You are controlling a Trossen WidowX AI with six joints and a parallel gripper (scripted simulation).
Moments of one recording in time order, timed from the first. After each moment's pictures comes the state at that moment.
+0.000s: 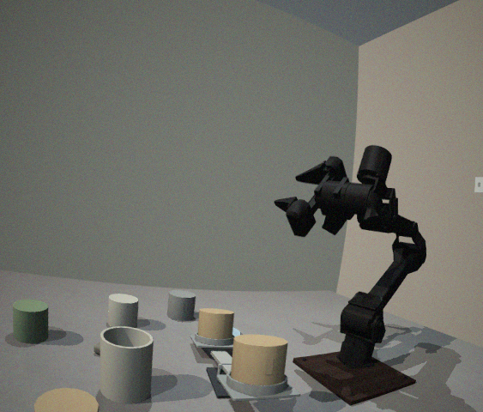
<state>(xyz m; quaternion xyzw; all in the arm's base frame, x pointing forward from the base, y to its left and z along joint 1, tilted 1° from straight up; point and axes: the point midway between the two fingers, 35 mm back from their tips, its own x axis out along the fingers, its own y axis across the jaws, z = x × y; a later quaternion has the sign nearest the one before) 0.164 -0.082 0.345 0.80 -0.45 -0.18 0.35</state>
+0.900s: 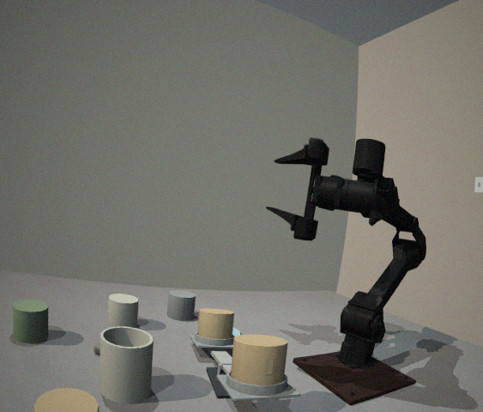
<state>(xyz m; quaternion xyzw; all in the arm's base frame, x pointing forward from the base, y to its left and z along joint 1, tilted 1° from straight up) 0.202 -0.049 0.349 0.67 -0.25 -0.23 0.66</state>
